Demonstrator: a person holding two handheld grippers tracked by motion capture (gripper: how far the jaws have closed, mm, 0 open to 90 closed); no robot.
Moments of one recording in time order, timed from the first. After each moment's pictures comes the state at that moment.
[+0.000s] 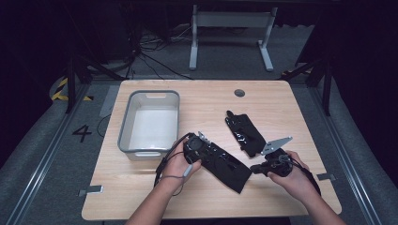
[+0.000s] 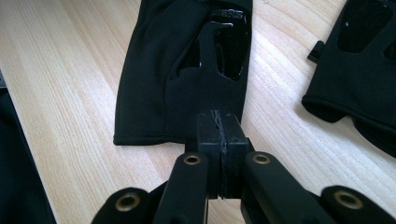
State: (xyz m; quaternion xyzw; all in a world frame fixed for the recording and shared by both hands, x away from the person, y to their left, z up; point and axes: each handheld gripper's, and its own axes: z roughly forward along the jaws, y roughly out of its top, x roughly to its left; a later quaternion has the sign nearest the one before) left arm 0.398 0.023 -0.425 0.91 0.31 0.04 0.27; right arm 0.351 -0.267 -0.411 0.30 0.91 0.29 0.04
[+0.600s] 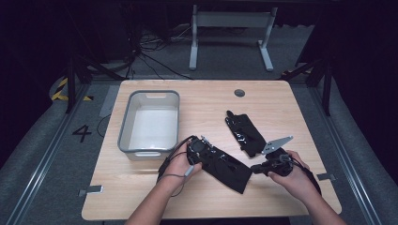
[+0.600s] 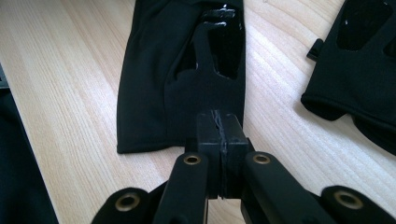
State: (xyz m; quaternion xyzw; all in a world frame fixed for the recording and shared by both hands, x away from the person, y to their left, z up) left arm 0.397 0.016 -0.437 0.93 0.28 -0.01 0.22; right arm 0.353 -0.269 -0.411 0.30 0.91 0.29 0.03
